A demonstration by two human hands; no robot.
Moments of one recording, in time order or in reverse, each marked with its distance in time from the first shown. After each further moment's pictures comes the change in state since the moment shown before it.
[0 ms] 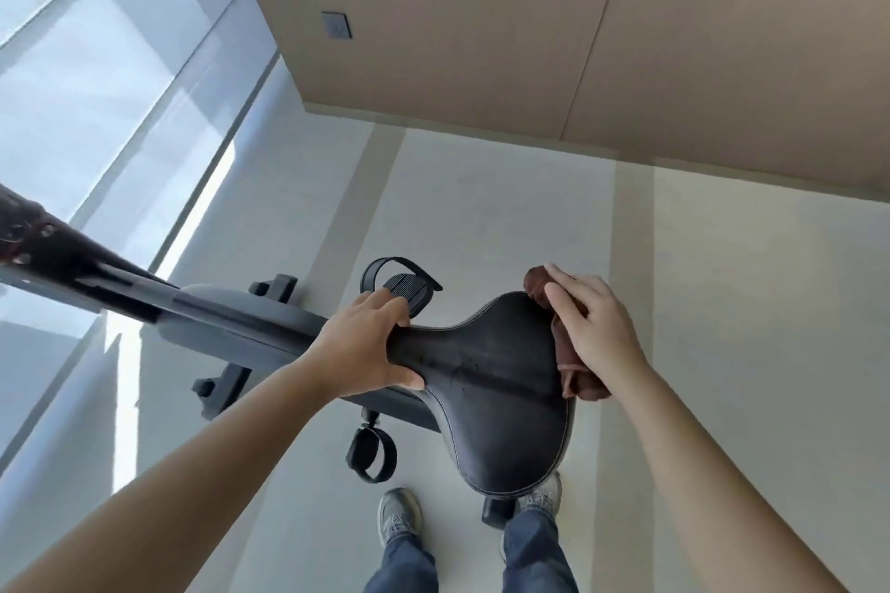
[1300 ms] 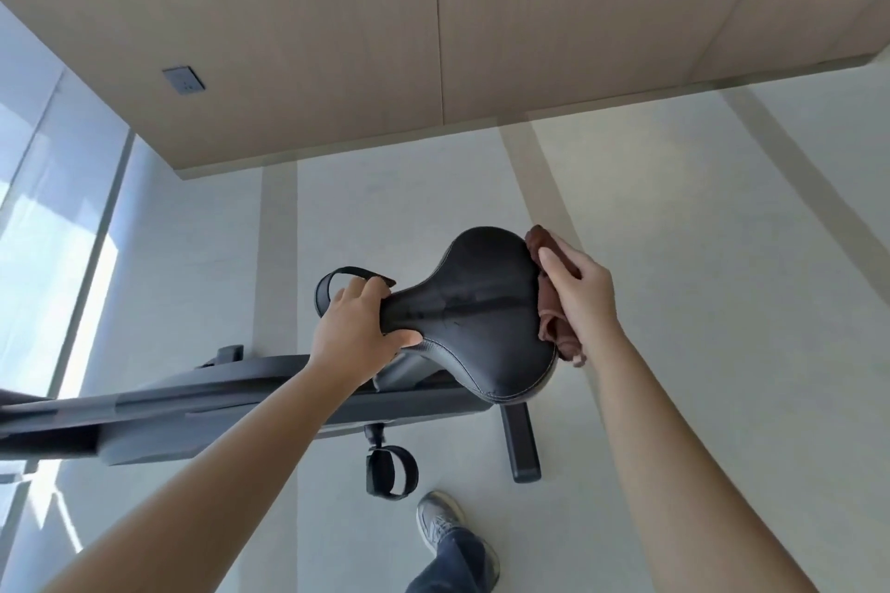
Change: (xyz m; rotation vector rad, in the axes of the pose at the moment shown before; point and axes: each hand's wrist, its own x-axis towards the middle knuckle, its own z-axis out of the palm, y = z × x) left_hand -0.007 0.001 0.012 -0.069 0.074 0.102; right_hand -0.085 0.001 0.034 0.437 0.520 0.253
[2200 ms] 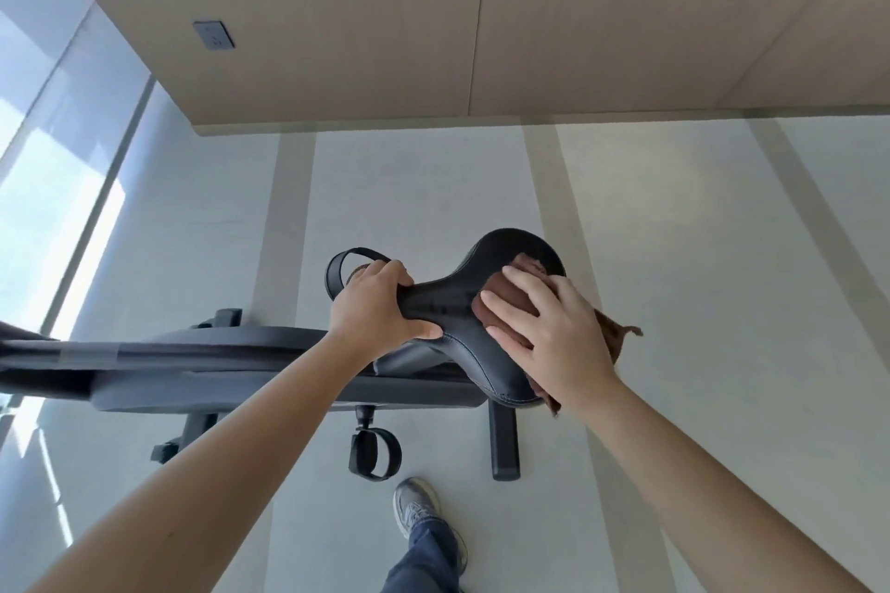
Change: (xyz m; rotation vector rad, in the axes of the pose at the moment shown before) left_hand 0.009 -0.007 -0.002 -0.078 -0.005 -0.078; right_hand -0.038 -0.014 0.024 -0.934 -0.108 -1.048
